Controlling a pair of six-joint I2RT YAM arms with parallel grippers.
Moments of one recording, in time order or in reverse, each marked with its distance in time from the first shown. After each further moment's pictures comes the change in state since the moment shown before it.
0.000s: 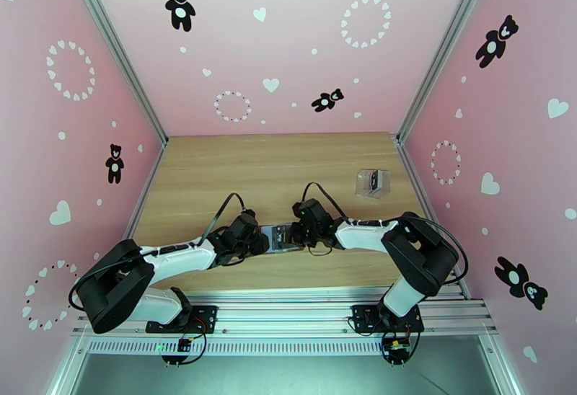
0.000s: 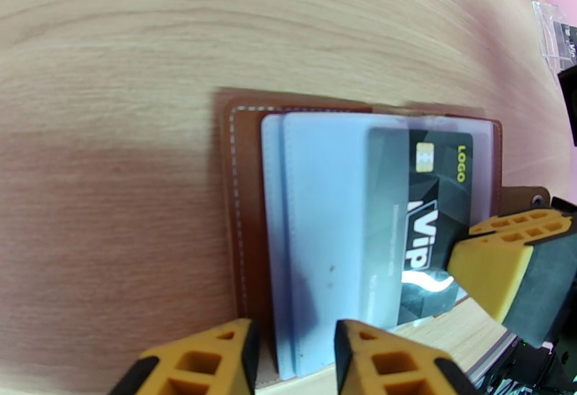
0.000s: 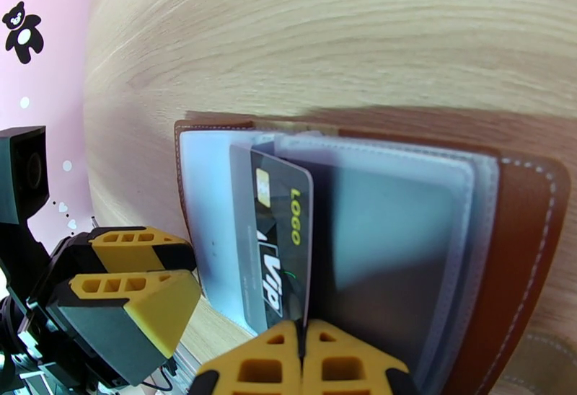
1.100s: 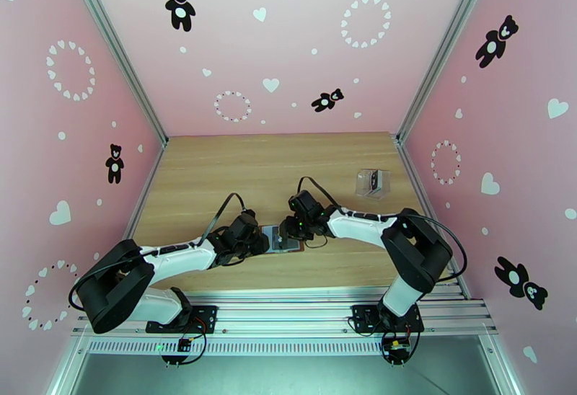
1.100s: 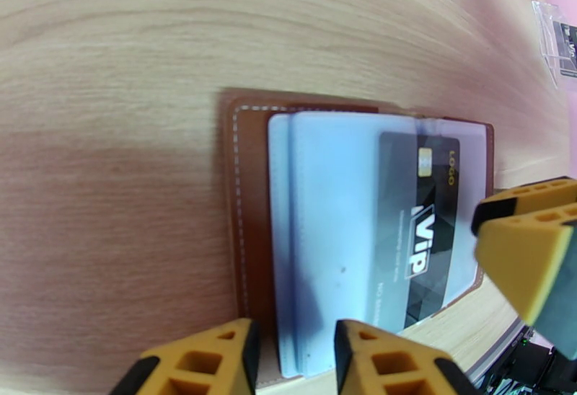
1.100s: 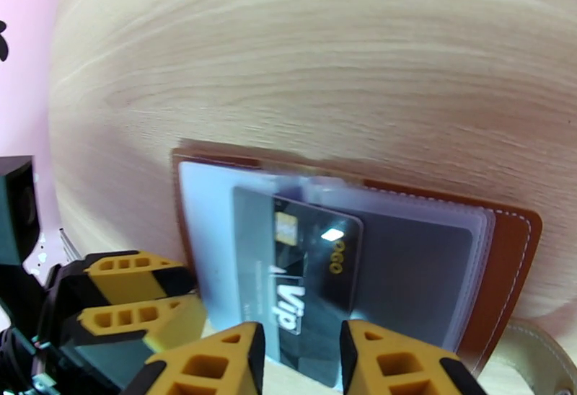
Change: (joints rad) left arm 0.000 0.000 0.000 0.000 0.000 0.000; right arm 0.021 0.047 0.206 -0.301 0.108 -0.056
